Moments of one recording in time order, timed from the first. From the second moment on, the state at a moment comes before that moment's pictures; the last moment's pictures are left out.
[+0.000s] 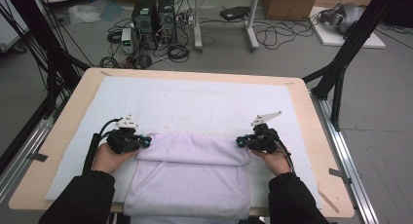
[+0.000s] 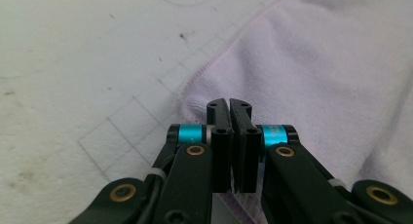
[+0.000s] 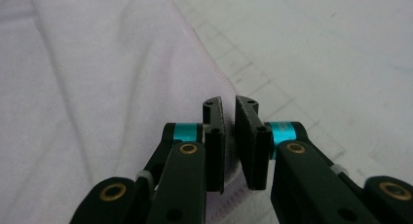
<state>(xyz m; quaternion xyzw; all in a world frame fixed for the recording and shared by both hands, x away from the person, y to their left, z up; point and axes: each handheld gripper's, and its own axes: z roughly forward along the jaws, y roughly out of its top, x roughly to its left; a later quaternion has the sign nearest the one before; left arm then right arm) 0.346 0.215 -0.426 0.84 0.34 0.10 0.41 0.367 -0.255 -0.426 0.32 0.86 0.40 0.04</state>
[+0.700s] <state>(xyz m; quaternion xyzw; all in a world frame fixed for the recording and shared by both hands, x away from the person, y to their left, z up) 0.243 0.242 -0.397 0.82 0.28 0.13 0.48 0.269 -0.271 -0.375 0.22 0.84 0.49 0.03</state>
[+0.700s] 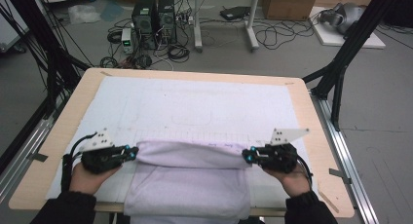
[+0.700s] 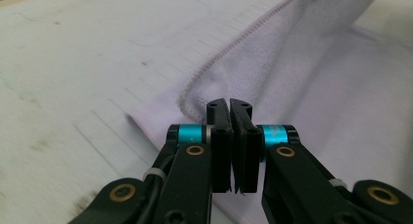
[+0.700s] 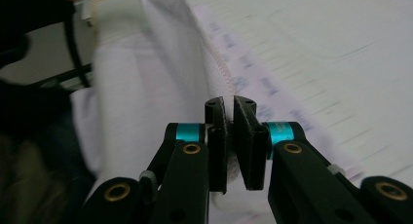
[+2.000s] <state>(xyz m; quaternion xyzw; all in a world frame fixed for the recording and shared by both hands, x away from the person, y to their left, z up) 0.346 0.222 -0.438 0.81 0.38 0.15 0.41 0.365 -0.261 -0.437 0.29 0.87 0.39 0.03</state>
